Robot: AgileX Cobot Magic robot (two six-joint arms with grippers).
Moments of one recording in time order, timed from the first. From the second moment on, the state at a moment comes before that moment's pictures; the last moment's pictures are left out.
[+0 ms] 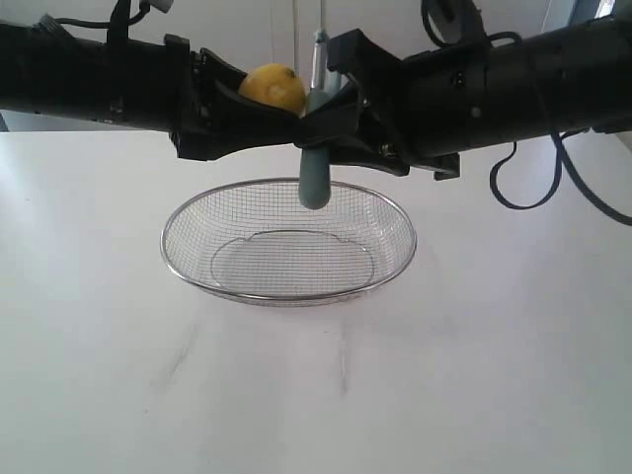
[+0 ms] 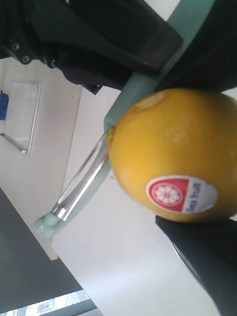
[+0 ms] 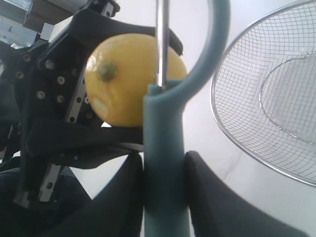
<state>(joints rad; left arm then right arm) -0.31 1.65 -1.23 -1.48 1.01 1.78 0.34 1.47 -1.08 1.25 0.78 -0.59</state>
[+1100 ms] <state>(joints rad) -0.31 1.65 -1.23 -1.48 1.00 1.78 0.34 1.47 -1.08 1.23 0.72 -0.59</state>
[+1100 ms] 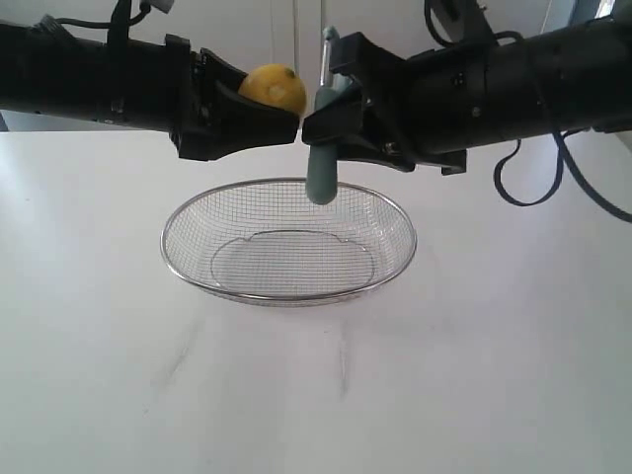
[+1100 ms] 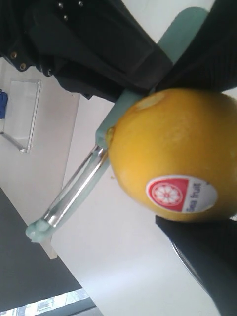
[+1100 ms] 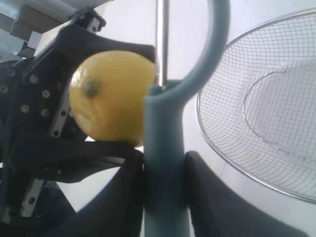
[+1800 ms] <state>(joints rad) -0.31 1.65 -1.23 -1.48 1.00 1.78 0.34 1.60 -1.25 0.67 0.84 -0.32</state>
